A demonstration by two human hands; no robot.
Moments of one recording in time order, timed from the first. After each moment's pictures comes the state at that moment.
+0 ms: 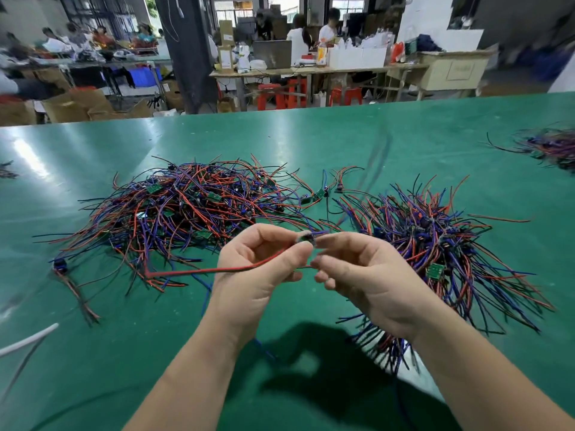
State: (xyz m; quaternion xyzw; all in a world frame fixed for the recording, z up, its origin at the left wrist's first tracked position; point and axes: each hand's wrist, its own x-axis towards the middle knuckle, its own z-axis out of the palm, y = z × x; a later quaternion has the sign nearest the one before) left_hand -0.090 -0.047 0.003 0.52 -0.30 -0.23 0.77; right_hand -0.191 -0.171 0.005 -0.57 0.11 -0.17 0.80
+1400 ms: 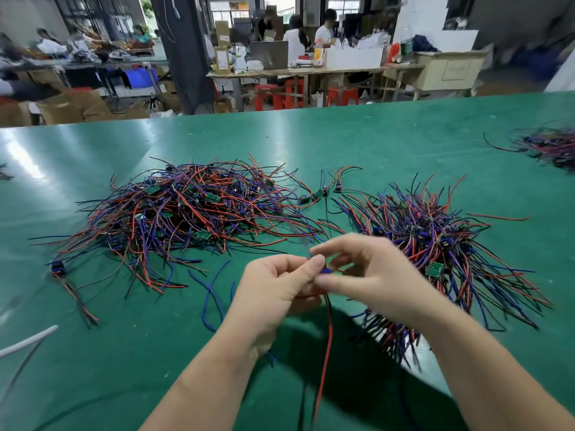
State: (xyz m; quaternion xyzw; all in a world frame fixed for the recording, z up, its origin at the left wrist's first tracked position) left_hand -0.100 -0.060 -0.011 0.60 -0.18 -0.36 0.69; right_hand -0.196 -0.190 0.000 -0.84 0.10 -0.21 0.49
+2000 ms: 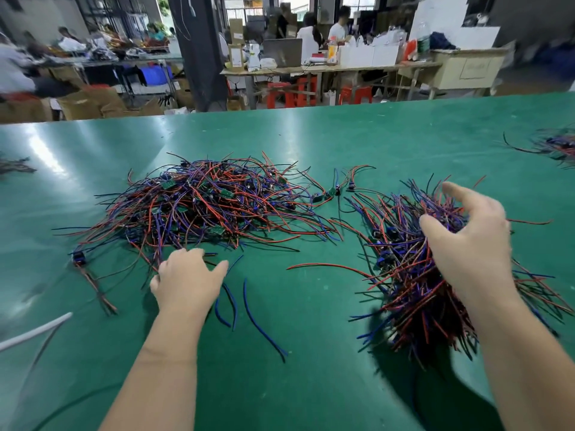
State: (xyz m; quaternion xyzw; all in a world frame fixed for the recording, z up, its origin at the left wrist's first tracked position) left_hand 0.000 -0.004 -0.037 0.98 -0.09 -0.01 0.18; right_hand -0.213 -0.229 0.019 -0.76 0.43 -0.41 0.27
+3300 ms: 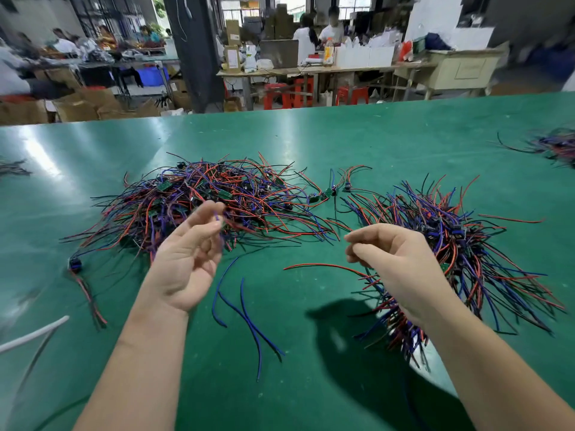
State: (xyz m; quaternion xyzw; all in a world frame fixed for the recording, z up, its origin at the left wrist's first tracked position) left_hand -0.019 -0.006 0.008 0.42 -0.09 -0.26 0.86; right_hand -0.191 -0.191 0.000 -0.72 0.24 -0.29 0.59
